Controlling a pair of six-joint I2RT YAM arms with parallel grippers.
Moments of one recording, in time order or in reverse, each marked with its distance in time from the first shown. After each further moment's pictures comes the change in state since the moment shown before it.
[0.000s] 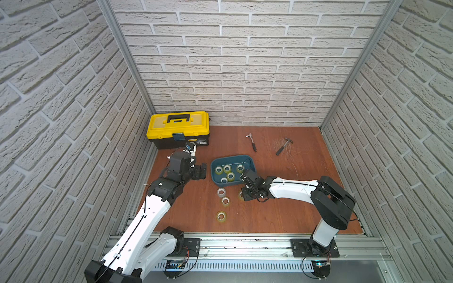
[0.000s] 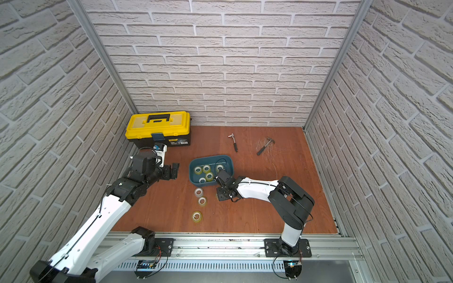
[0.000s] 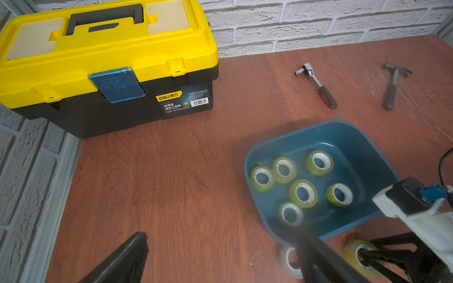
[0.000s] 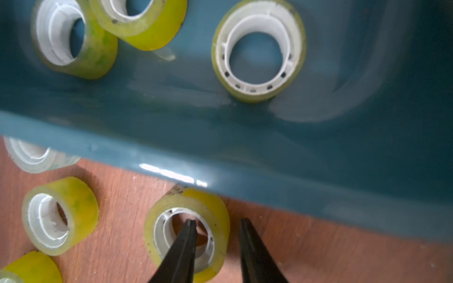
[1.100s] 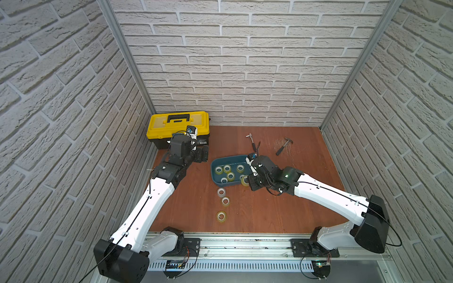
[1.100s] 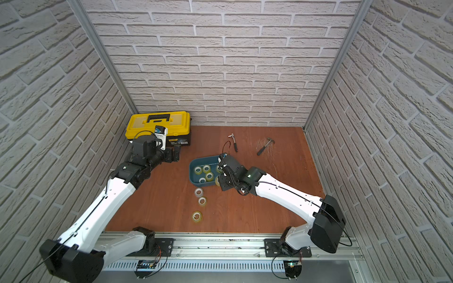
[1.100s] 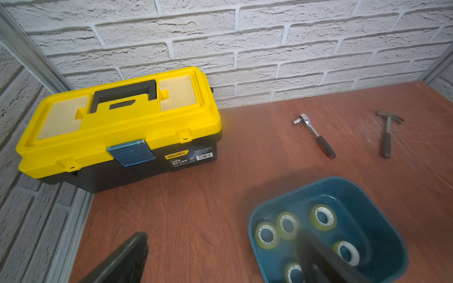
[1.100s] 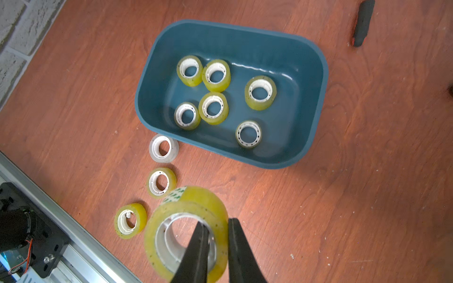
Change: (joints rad) left arm 0.073 0.218 0.182 0.148 0.039 0.068; right arm -0.015 -0.318 0.219 -0.301 0.073 -0.161
